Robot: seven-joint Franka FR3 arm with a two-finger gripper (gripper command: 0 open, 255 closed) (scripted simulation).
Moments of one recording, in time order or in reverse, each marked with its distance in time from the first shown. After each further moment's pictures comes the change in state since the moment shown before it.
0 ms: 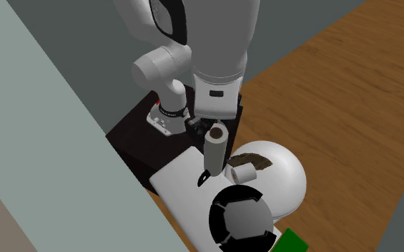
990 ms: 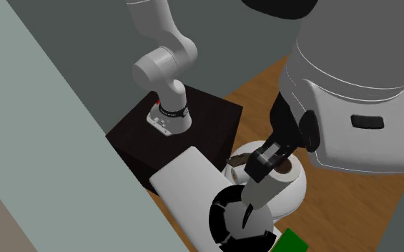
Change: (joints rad) arm 0.077 0.502 -0.037 0.629 0.104 -0.132 -0.047
